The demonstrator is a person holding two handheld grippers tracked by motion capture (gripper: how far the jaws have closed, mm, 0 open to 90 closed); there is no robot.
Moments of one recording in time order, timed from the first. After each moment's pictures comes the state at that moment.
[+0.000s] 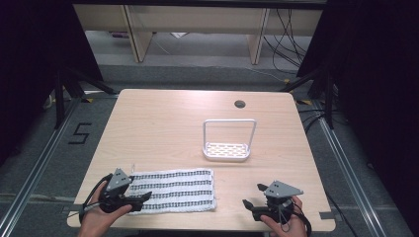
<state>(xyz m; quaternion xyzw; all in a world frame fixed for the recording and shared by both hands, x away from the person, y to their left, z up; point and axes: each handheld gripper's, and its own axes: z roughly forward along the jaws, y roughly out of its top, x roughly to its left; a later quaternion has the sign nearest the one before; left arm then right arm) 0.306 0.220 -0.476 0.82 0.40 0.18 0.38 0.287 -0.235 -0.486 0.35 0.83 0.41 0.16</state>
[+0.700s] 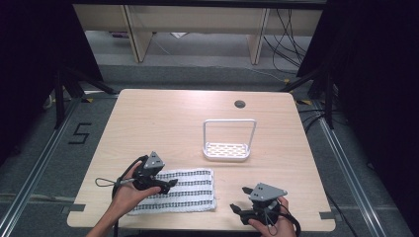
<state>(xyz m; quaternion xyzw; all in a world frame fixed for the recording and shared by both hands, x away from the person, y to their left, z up) 0.367 0.156 -0.476 0.86 0.33 0.14 0.35 0.284 -0.200 -0.484 0.30 0.85 0.41 0.14</state>
